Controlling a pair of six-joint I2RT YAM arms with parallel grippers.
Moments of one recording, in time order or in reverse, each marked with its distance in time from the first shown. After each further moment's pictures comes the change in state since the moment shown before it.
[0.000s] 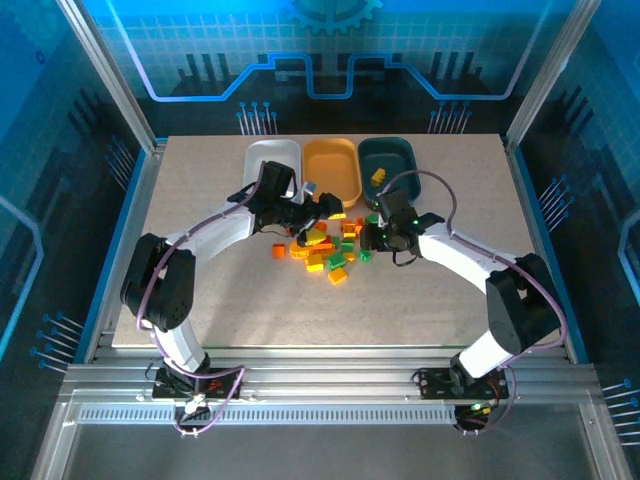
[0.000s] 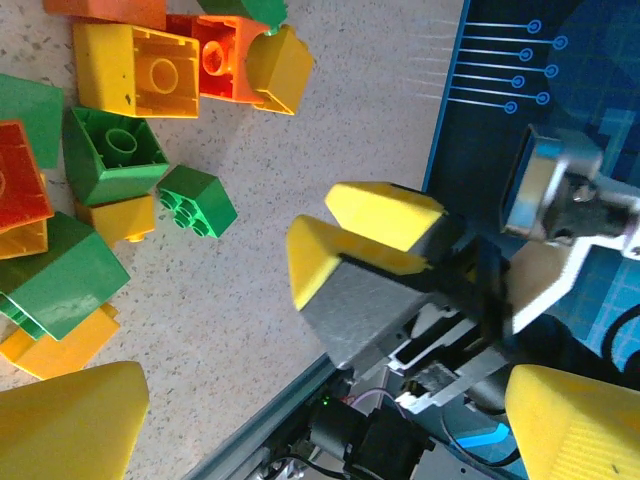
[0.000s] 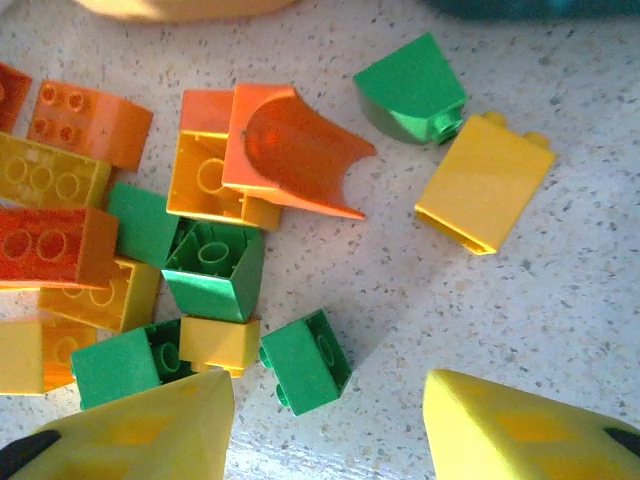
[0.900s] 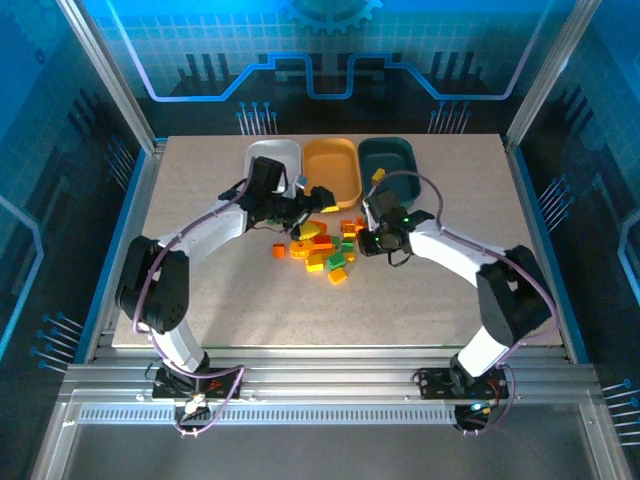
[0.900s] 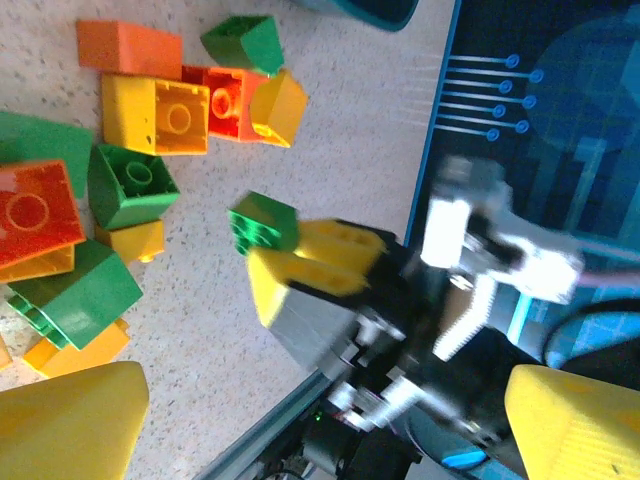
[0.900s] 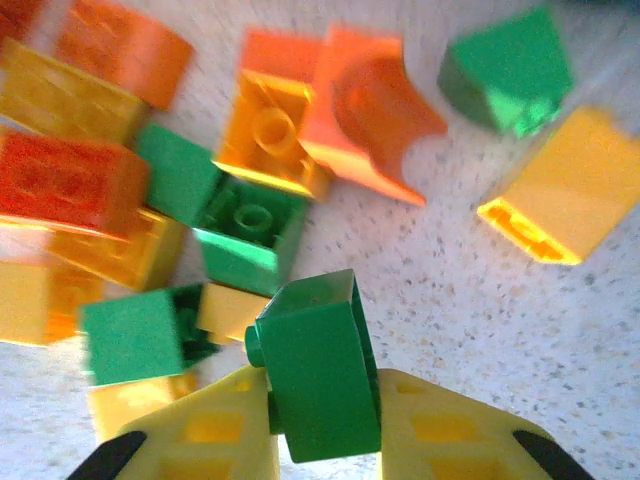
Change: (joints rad) left arm 0.059 -0.031 -0.002 0.001 -0.003 -0.004; right arm 0.037 0.032 0.058 -0.048 -0.031 -0.104
